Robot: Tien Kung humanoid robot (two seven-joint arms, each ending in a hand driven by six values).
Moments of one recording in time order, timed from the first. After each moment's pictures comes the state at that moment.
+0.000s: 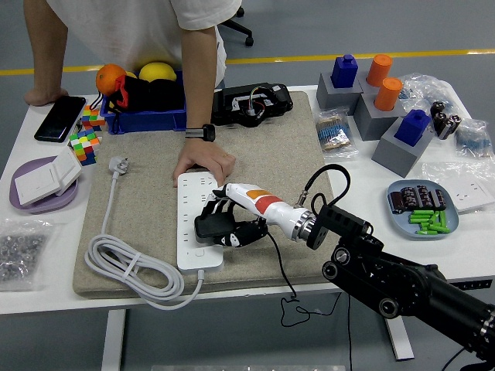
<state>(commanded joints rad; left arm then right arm) -0.11 0.04 -1.67 -0.18 1.76 -0.06 0.33 0.63 0.00 0.51 1.01 -1.61 -0.12 0.25</state>
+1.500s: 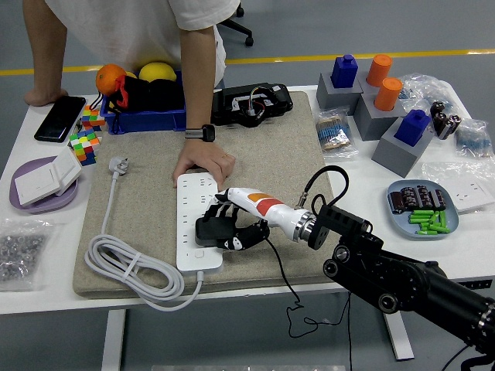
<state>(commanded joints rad) -0.11 0.03 -1.69 -0.18 1.77 -0.06 0.33 0.66 0.00 0.47 0.97 -1.55 -0.09 0.25</state>
